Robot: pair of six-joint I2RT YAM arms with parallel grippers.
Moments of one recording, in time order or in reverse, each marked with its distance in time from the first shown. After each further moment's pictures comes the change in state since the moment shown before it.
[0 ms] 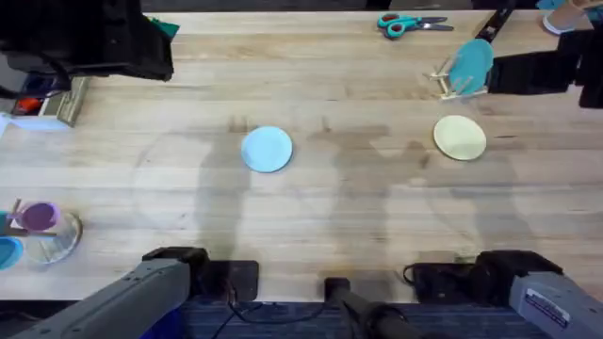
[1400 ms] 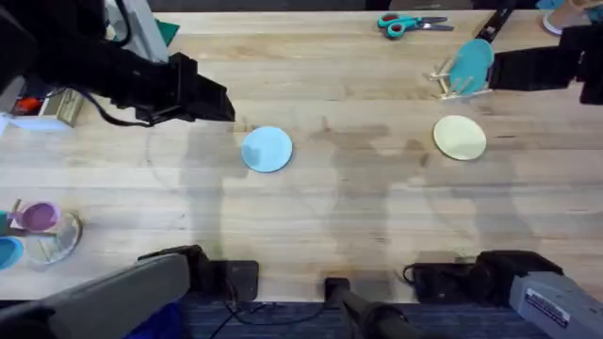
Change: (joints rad) left arm 0.196 0.112 -0.422 0.224 0.569 0.257; right arm 0.000 0.000 0.000 0.020 0.000 0.000
